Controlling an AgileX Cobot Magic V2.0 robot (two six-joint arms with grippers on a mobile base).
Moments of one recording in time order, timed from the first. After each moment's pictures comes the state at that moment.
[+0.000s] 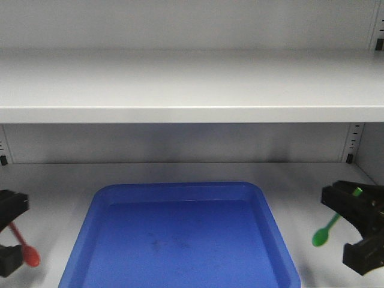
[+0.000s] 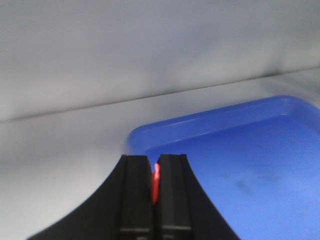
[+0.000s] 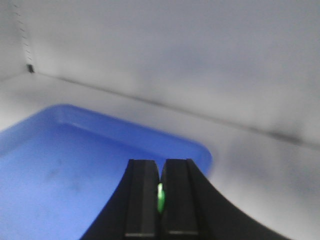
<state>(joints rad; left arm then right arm) -0.32 0.86 -0.72 -0.40 0.14 0.35 0.03 0.94 -0.73 1.50 0.49 -1.58</state>
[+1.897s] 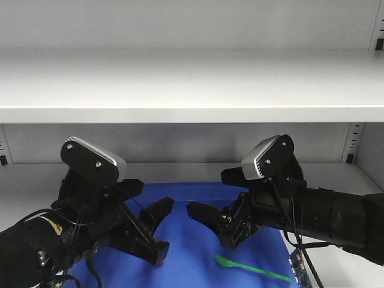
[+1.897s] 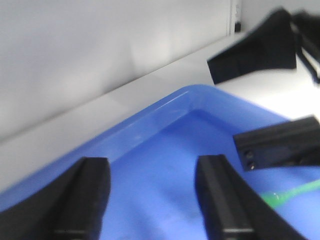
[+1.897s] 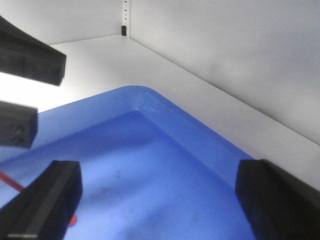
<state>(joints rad) -0.65 1.33 -0.94 -0.42 -0.07 0.51 0.32 1.51 -1.04 1.69 0.56 -1.96</state>
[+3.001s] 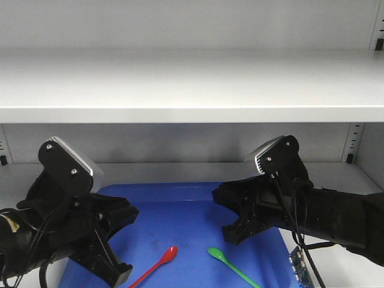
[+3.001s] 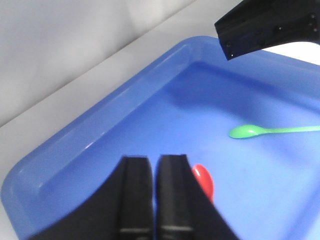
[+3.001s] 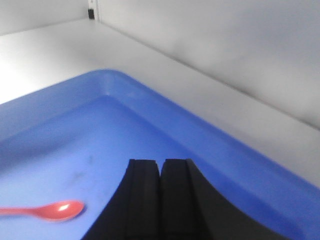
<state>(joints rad) -0.55 1.21 -0.94 -0.47 0.22 0.68 0.32 1.49 -1.03 1.58 0.46 -1.79</state>
